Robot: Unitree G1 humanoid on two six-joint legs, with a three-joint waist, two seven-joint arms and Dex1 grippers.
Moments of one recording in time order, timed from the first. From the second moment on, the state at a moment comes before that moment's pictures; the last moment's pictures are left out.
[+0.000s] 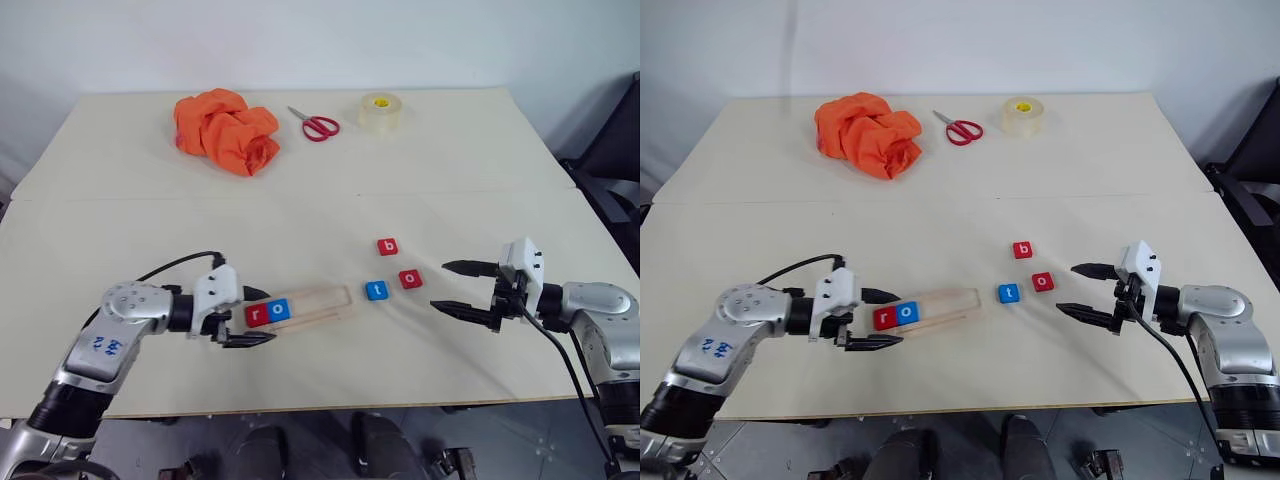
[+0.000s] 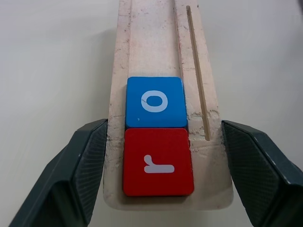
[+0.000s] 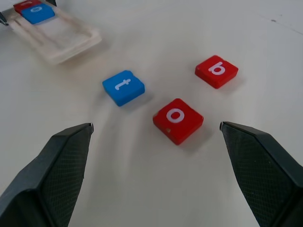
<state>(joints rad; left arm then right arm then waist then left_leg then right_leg) -0.32 0.77 -0.16 -0.12 -0.26 0.27 -1.12 -0.27 -0.78 -0.14 0.11 0.42 0.23 1.25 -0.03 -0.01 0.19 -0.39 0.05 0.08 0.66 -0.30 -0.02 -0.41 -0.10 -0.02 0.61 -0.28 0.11</state>
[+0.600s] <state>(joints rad) -0.41 0.69 -0.24 0.01 -0.18 0.16 -1.17 -0.11 -0.78 -0.25 -0.01 0.46 0.26 1.15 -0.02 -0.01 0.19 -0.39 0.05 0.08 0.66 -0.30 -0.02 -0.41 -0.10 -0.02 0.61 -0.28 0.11</state>
